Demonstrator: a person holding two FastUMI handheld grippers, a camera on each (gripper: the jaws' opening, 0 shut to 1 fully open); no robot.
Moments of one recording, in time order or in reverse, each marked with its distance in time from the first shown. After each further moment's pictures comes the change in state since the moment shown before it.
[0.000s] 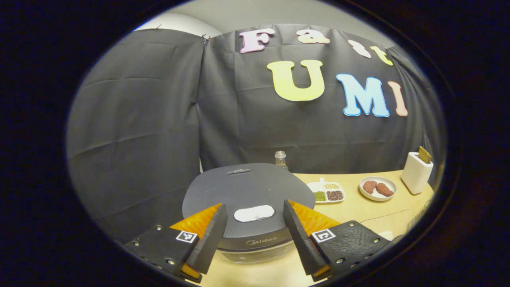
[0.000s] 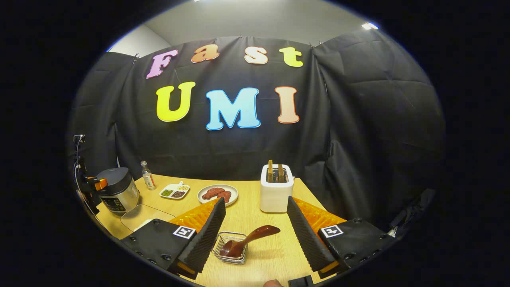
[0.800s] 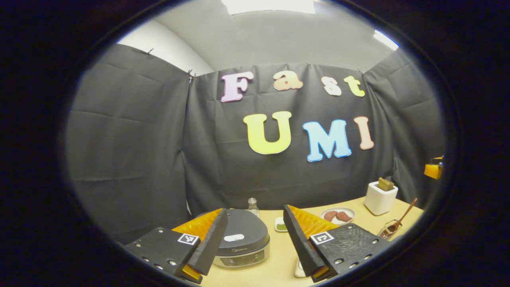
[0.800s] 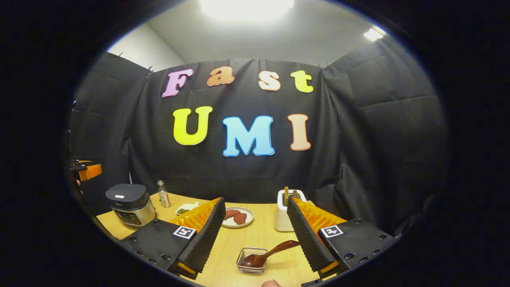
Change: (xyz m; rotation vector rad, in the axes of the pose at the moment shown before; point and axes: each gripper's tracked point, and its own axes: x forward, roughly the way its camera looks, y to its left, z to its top) left arm -0.158 -0.004 0.126 0.013 -0.277 -0.181; right arm -0.045 0.058 0.059 -0.009 -0.191 0.038
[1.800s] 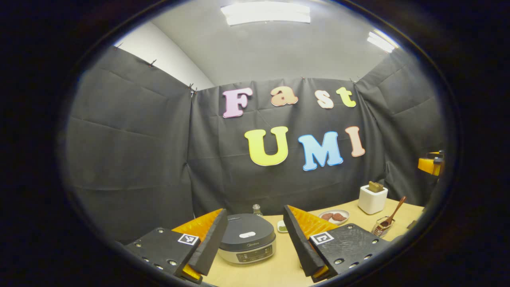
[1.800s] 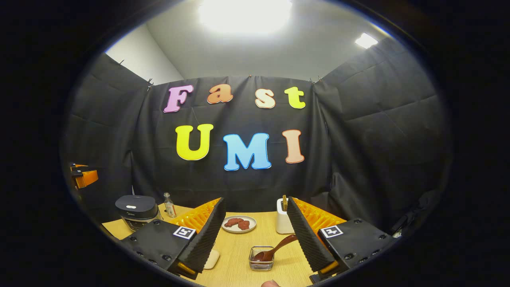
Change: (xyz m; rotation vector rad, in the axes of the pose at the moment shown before) left arm -0.078 0.020 0.032 0.017 -0.078 -0.024; right arm -0.072 0.022 0.022 0.027 -0.097 -0.042
